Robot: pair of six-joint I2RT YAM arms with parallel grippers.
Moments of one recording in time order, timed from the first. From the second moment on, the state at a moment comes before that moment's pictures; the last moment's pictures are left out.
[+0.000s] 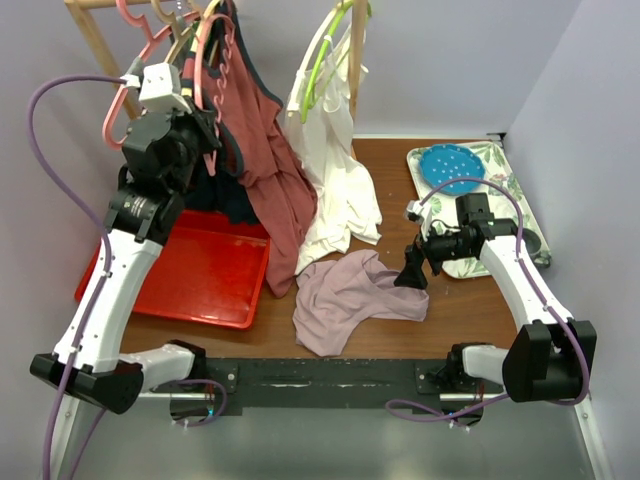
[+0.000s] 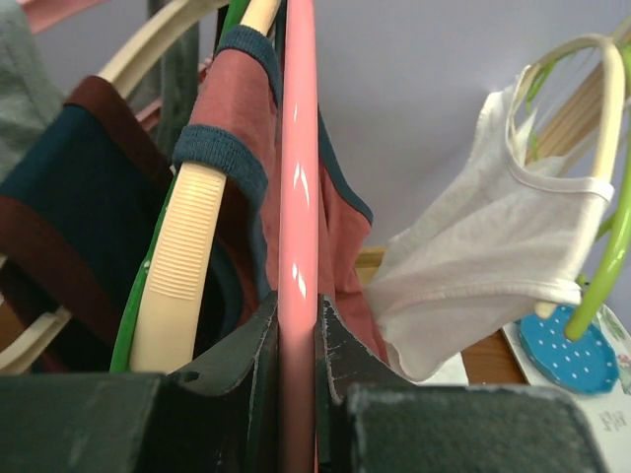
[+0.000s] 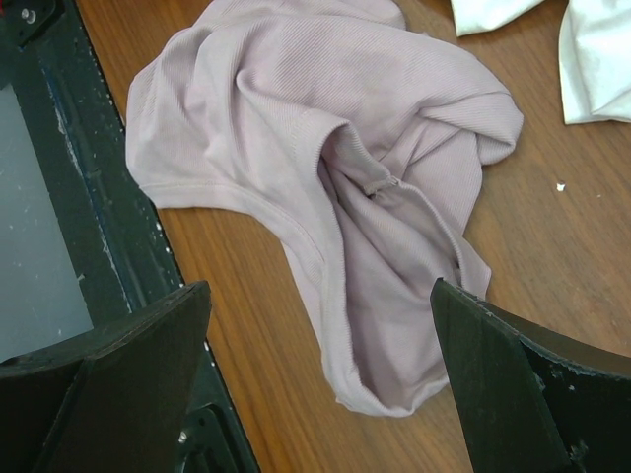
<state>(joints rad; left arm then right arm) -0.30 1.20 1.52 -0.33 -0.28 -0.27 0.05 1.24 0.94 -0.95 -0.89 -0.71</state>
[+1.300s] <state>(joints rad) -0.35 0.83 1.43 -0.44 0.54 -0.33 0.03 1.13 1.50 -1.32 -0.92 -1.07</state>
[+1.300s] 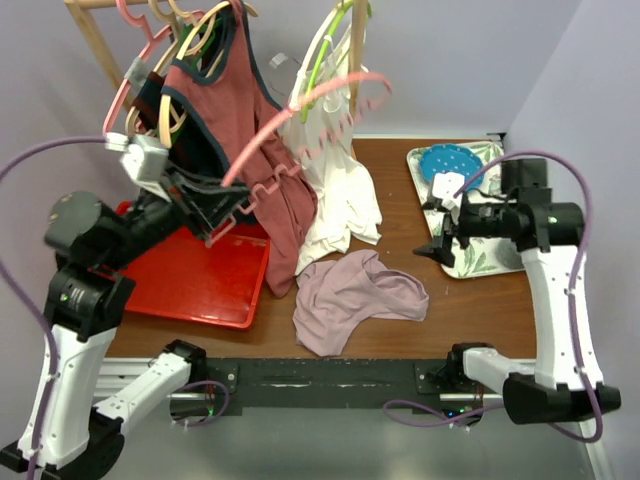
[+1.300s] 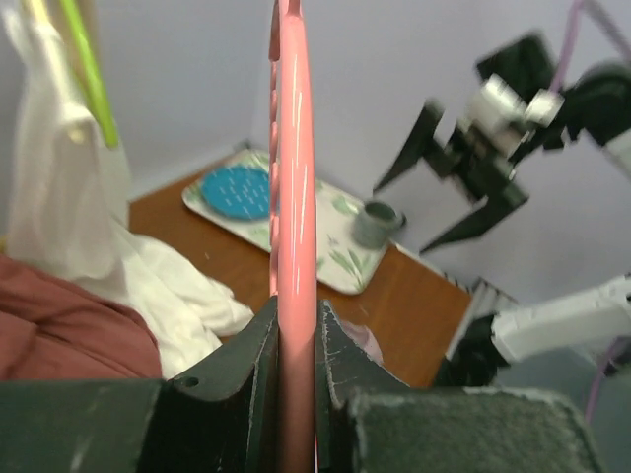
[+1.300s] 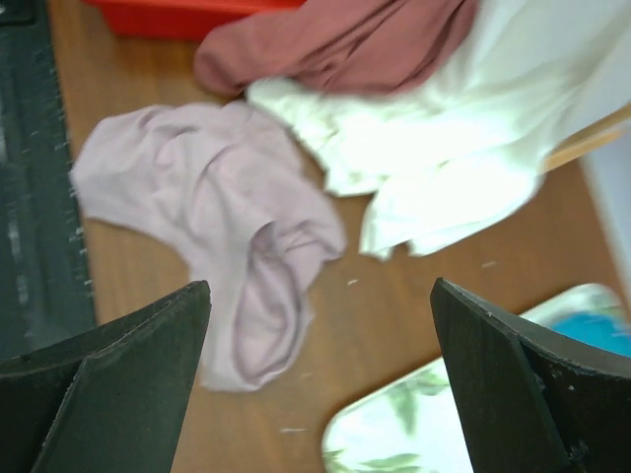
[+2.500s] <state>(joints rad) -0.70 0.92 0.90 -0.29 0.68 -0.25 0.22 1.28 1.35 -1.40 -1.08 -1.06</state>
